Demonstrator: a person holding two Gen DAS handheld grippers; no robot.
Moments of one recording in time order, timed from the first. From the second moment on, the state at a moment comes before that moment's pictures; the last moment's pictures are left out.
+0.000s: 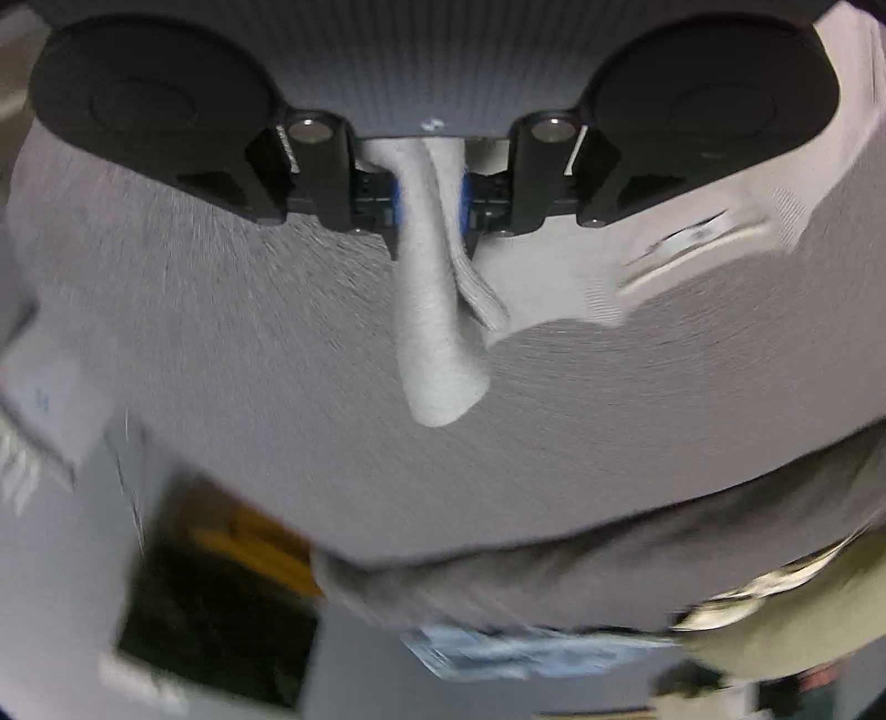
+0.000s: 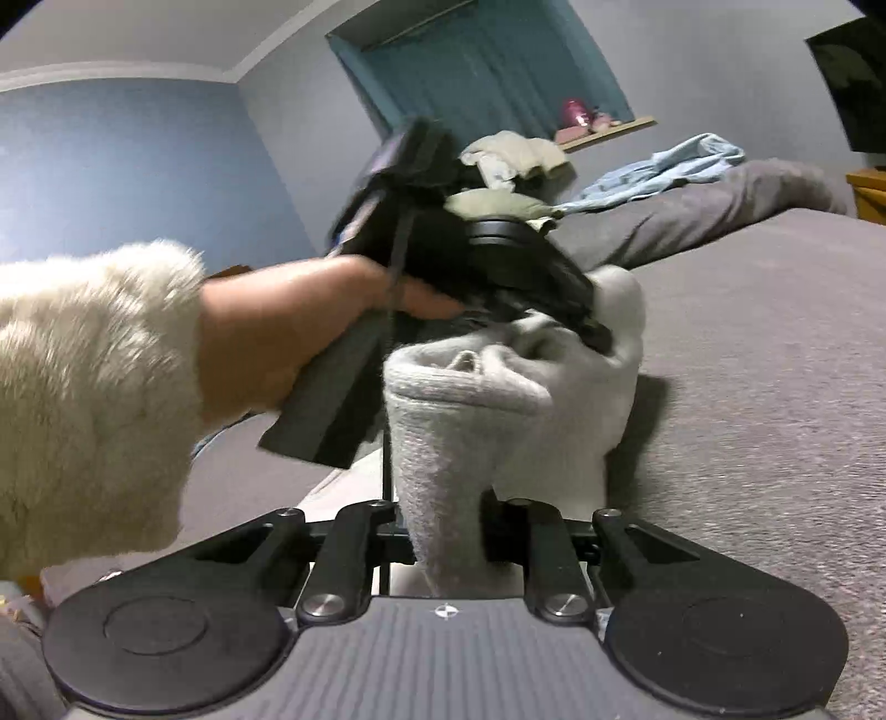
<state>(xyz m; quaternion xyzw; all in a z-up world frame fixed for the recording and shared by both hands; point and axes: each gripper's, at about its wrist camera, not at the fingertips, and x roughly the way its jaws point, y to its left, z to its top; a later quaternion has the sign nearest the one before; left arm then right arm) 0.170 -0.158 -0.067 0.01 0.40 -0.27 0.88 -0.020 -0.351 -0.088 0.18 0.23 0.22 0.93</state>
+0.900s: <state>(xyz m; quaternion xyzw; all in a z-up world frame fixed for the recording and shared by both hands) 0.124 0.127 -0.166 -0.29 0.30 -0.14 0.90 0.018 -0.186 -0.083 0.10 0.31 0.32 0.89</state>
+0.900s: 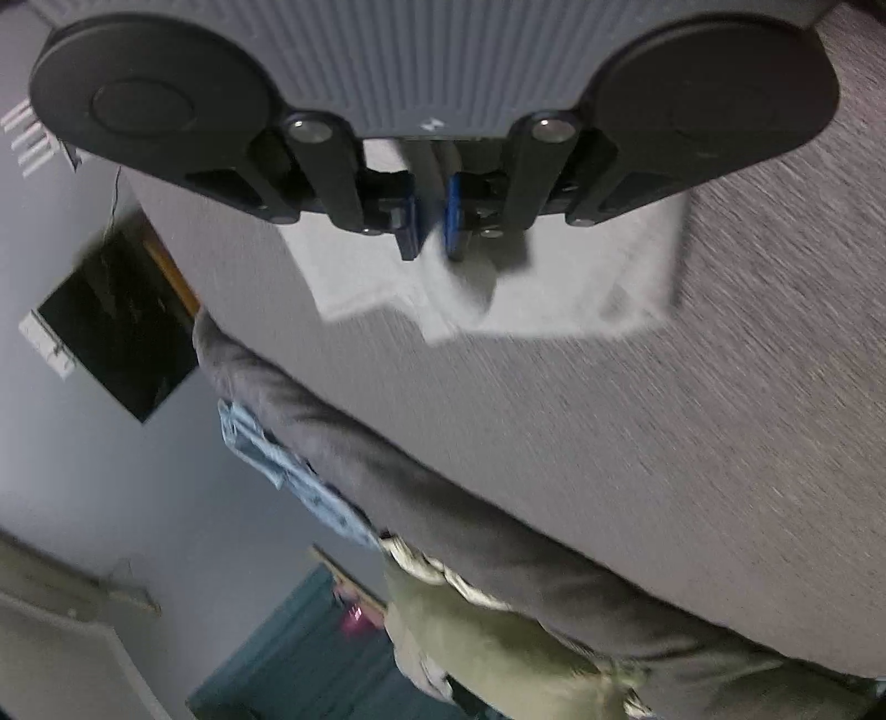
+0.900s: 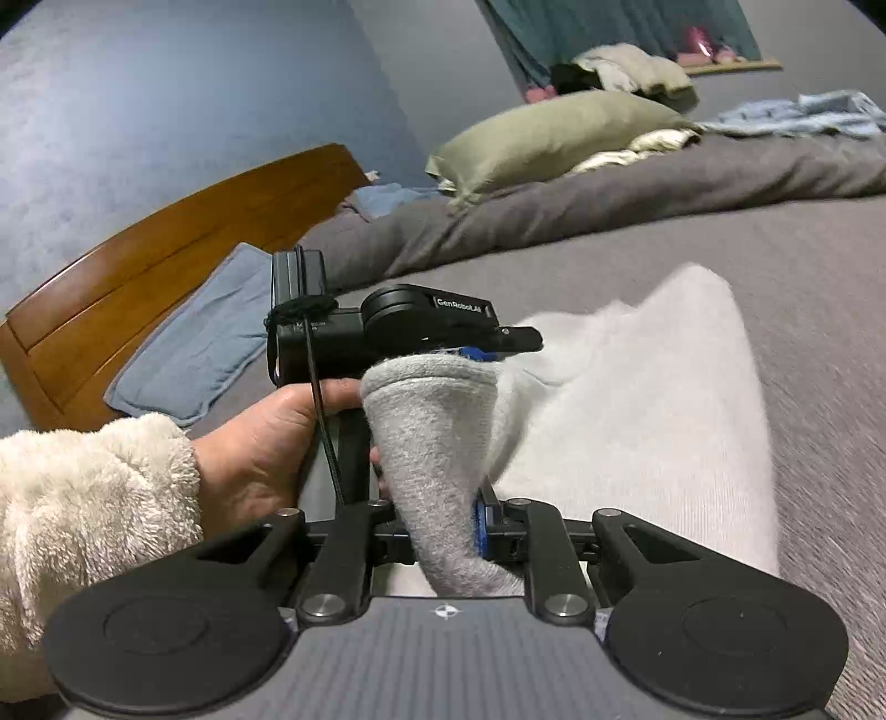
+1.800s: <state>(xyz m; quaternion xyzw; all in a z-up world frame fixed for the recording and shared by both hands) 0.126 0.135 -0.175 -0.23 0.30 -0.18 0.91 0.029 -0.131 -0.097 0.07 0.33 0.32 0.89</state>
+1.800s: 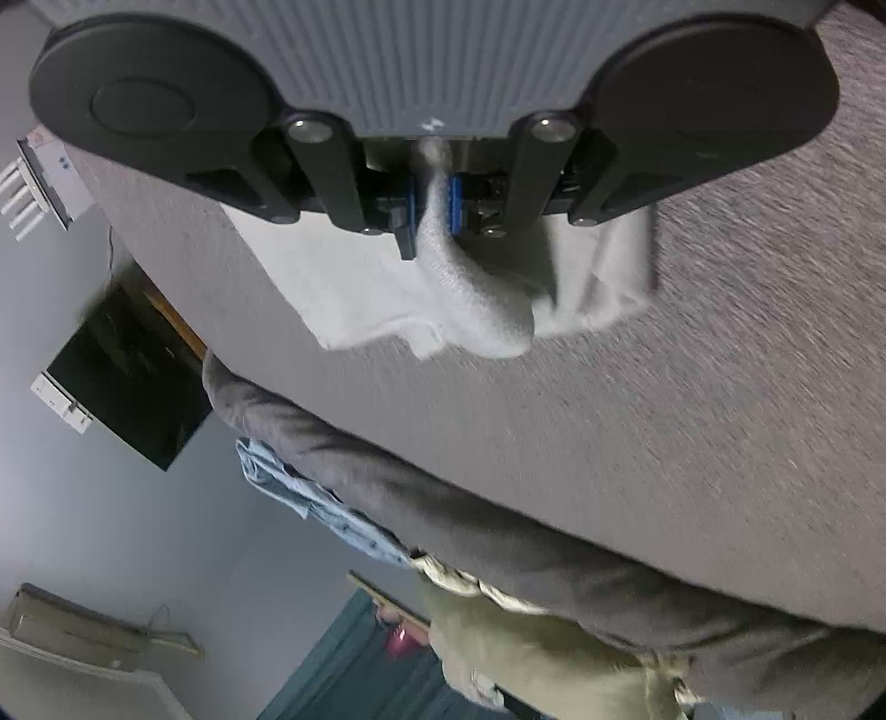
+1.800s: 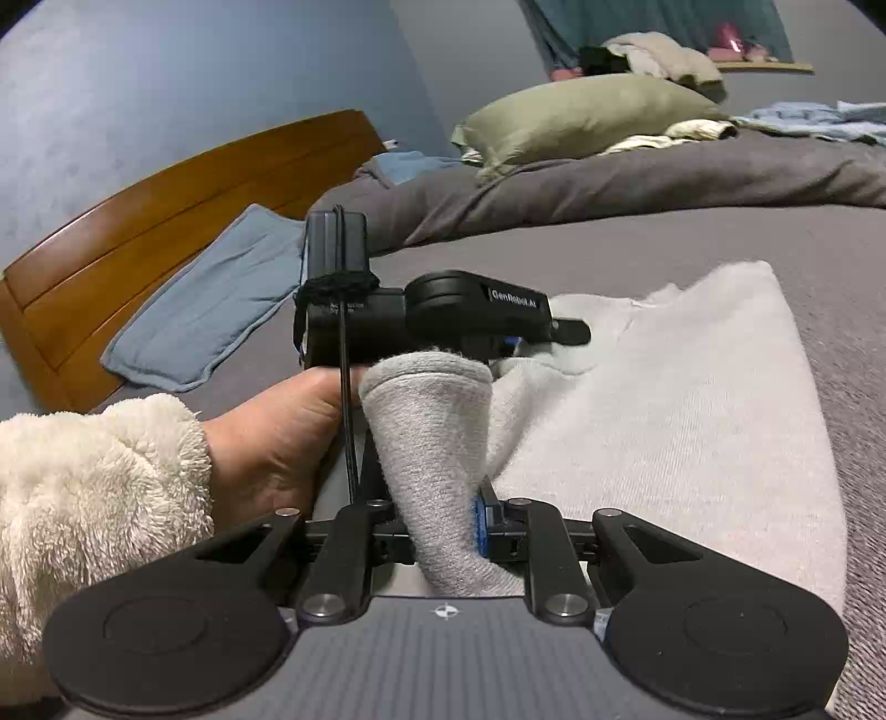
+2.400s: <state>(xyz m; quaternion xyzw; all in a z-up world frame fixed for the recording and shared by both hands) 0.118 0.176 -0.195 -0.21 0.32 -0.15 0.91 0.034 -0.096 -0.111 0.06 0.36 0.34 0.87</state>
